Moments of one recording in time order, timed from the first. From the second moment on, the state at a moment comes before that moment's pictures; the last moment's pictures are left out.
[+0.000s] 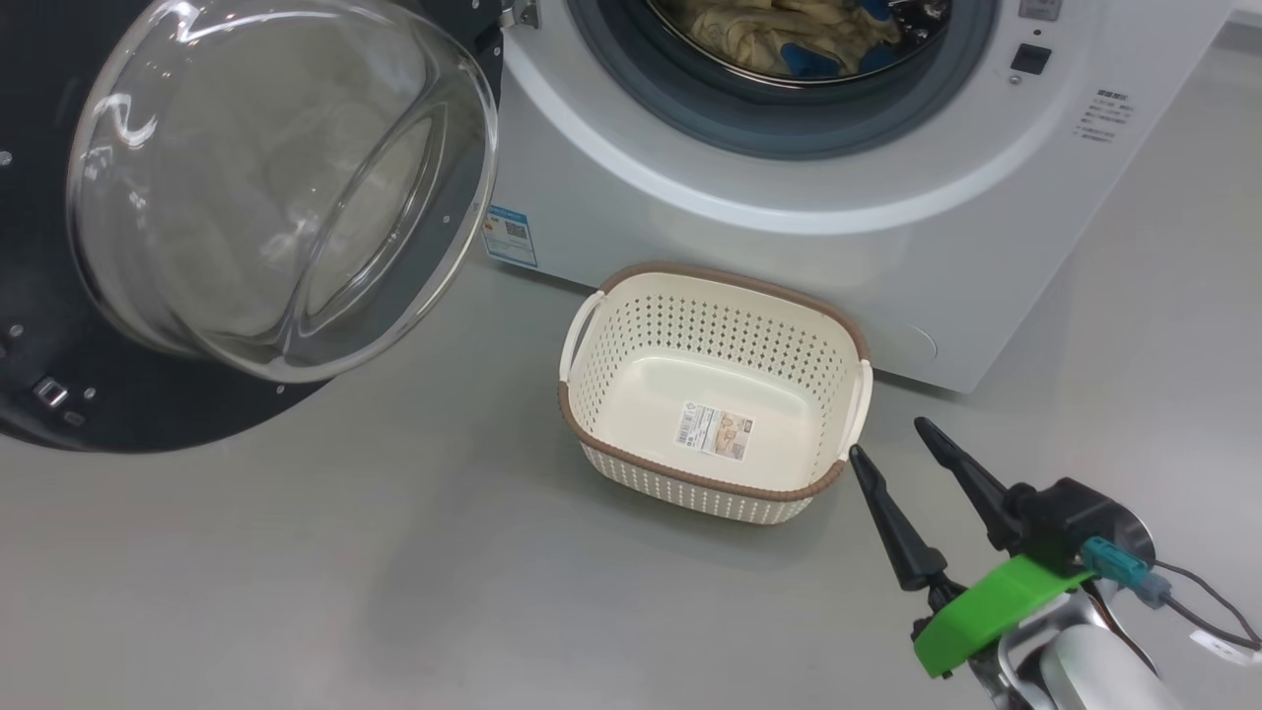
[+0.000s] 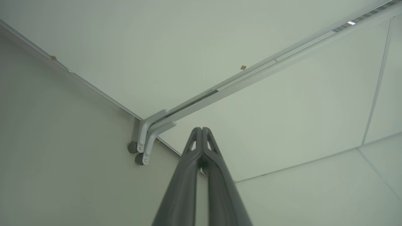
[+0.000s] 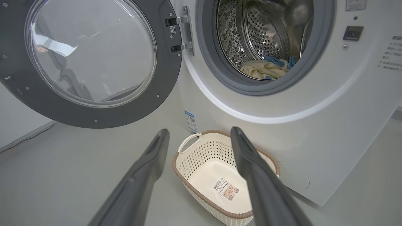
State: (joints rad) left arm -0.49 0.53 0.86 0.65 -1.09 -0.02 0.08; right arm -0.09 -0.16 0.29 0.21 0.24 0.13 -0.26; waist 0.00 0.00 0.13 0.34
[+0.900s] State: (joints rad) left arm -0.65 0.47 0.87 0.44 -1.30 0.22 0.38; right arm -0.12 -0.22 0.32 0.22 0.24 0.13 -0.26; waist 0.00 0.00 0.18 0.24
